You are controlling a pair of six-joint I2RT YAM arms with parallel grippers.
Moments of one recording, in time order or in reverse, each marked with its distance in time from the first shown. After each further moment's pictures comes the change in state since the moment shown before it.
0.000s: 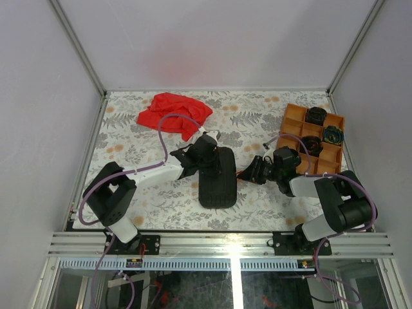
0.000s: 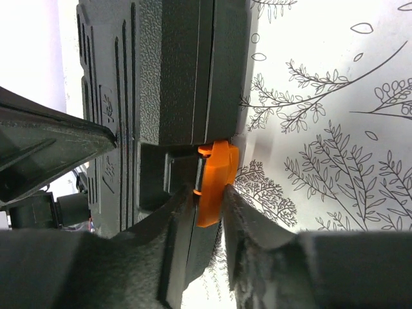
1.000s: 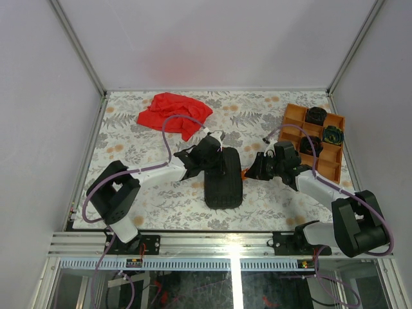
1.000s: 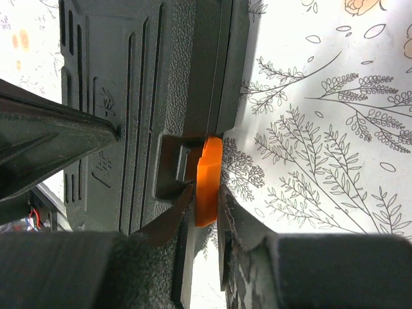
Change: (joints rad) left arm -0.017 0.030 0.007 0.063 0.007 -0.019; right arm 0.006 -0.206 0.155 -0.504 0.146 -0.251
